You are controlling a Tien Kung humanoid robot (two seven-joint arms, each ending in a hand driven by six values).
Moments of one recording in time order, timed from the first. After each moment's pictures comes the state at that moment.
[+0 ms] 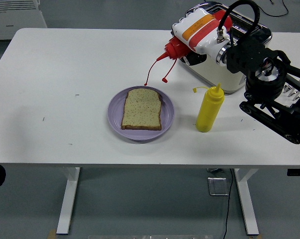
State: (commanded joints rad) left arm -0.05 0.01 -1.90 -1.42 0.40 0.08 -0.10; right arm 1.07 -0.34 0.61 1.29 -2.27 0.03 -0.23
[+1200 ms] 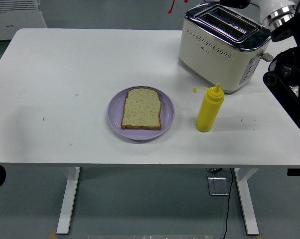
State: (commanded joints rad) left arm -0.05 0.01 -1.89 -1.41 0.40 0.08 -0.10; right arm 0.85 -0.28 1.09 1.32 -1.91 -0.32 -0.10
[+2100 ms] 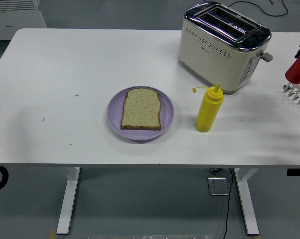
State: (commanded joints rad) left arm -0.04 0.01 -1.87 -1.41 0.40 0.08 -0.10; right arm 0.36 -0.31 1.39 1.29 -0.78 -0.31 0.19
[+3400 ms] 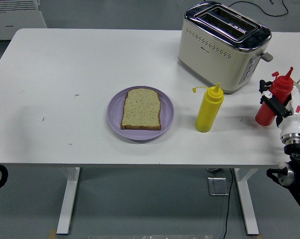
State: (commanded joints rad) left arm -0.05 0.01 -1.88 -1.41 0.39 0.08 -0.10; right arm 0.33 -0.29 0.99 1.08 -0.71 -0.43 0.51
